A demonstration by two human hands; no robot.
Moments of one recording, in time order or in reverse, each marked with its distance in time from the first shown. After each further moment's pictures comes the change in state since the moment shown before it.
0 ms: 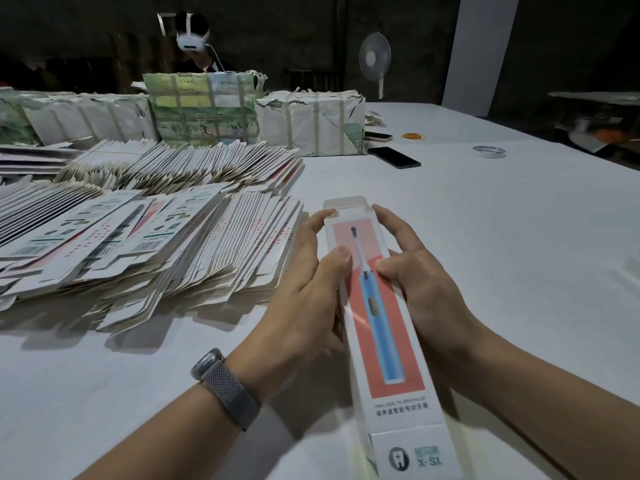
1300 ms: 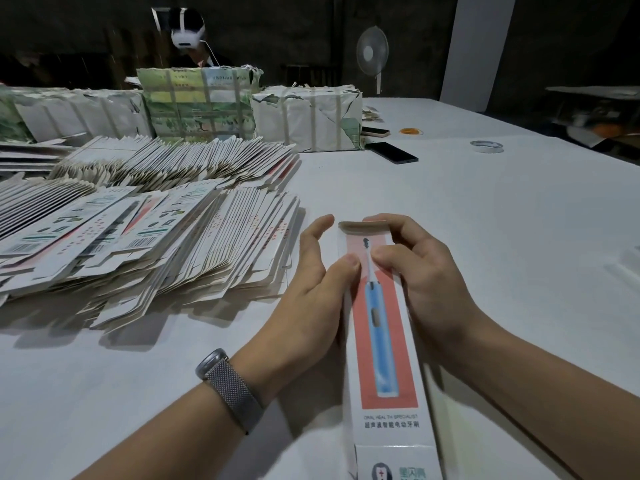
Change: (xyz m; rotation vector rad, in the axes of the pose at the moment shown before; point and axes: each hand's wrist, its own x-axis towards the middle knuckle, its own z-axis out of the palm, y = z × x) left_hand 0.002 -0.011 0.002 0.046 -0.090 -0.015; right_hand 0.001 -0.001 -0.004 0.013 0.158 -0.032
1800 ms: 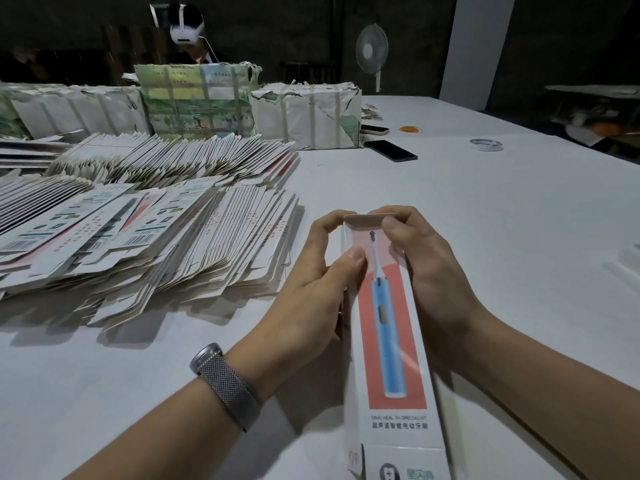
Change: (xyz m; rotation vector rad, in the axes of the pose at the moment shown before) left_hand 0.001 0.006 0.003 -0.165 -0.049 -0.022; right_hand -0.001 -0.008 0.002 0.071 -0.002 0.032
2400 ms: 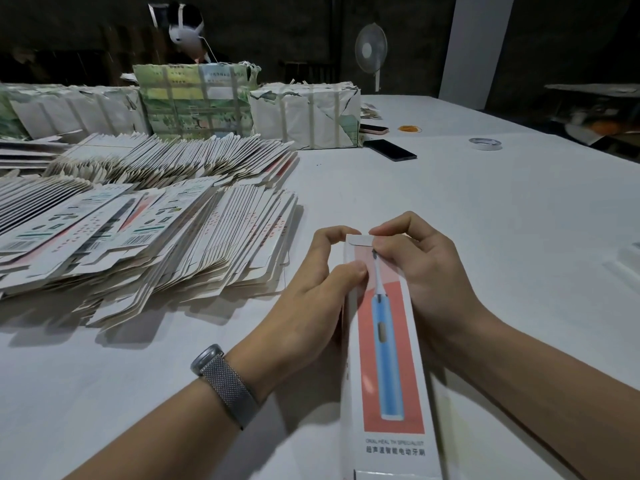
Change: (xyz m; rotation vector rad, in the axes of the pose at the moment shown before) left_hand -0.003 0.001 -0.002 0.124 -0.024 -0.063; right_hand 0.001 0.002 -0.002 -0.107 0.112 0.016
